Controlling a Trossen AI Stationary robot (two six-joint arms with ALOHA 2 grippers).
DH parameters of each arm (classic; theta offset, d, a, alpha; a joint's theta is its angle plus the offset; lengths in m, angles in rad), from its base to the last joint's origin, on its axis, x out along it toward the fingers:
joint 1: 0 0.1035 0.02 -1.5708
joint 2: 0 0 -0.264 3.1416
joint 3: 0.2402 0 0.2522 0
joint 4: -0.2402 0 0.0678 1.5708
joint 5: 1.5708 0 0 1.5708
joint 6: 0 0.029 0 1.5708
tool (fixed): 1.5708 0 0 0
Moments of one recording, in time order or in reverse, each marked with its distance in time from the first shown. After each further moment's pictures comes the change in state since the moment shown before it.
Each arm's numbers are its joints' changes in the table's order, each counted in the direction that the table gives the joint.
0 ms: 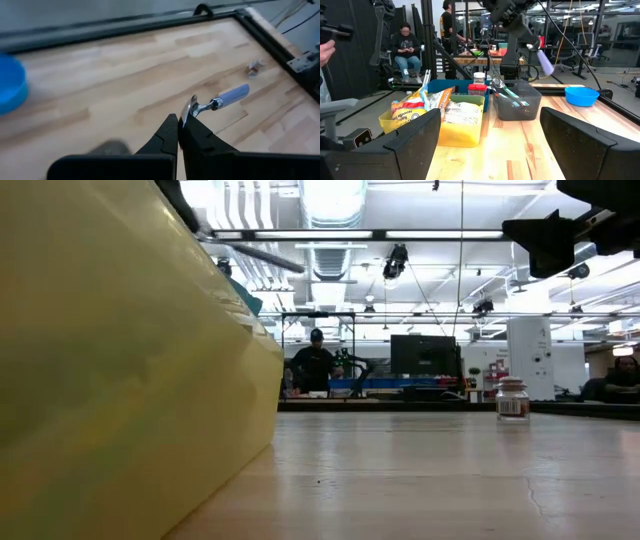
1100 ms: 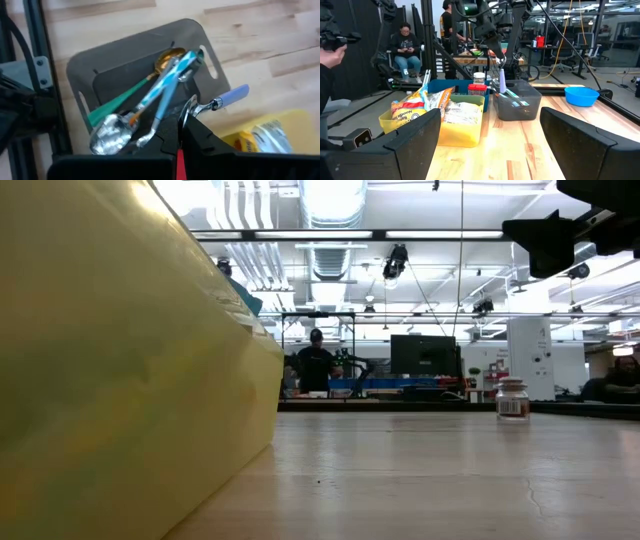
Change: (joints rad) left arm -0.367 -0.010 -0.027 -0.469 0.364 -0.762; right arm 0.000 0.000 0.000 0.000 0.000 0.000
